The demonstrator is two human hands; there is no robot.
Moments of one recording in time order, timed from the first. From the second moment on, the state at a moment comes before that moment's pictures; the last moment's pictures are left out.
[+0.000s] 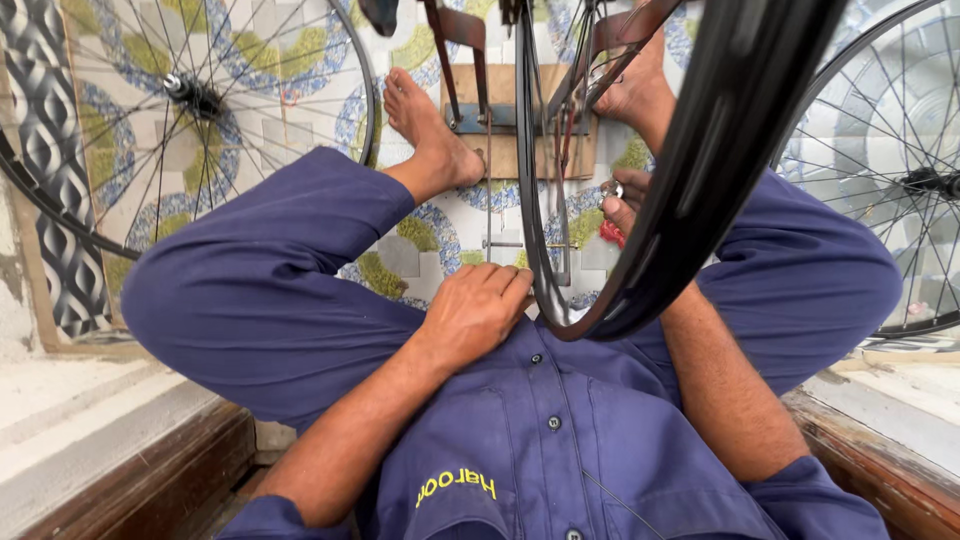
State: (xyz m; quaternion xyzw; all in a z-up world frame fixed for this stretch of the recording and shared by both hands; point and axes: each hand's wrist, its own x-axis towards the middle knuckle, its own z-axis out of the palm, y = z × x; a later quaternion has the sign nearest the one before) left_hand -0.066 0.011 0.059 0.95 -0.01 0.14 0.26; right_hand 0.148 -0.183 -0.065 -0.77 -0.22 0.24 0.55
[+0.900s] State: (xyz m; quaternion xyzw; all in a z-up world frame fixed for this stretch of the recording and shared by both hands) left_hand -0.077 0.002 0.050 0.96 -0.05 0.18 0.21; right_hand 0.140 -0.171 -0.050 -0.77 -0.10 0.34 0.54
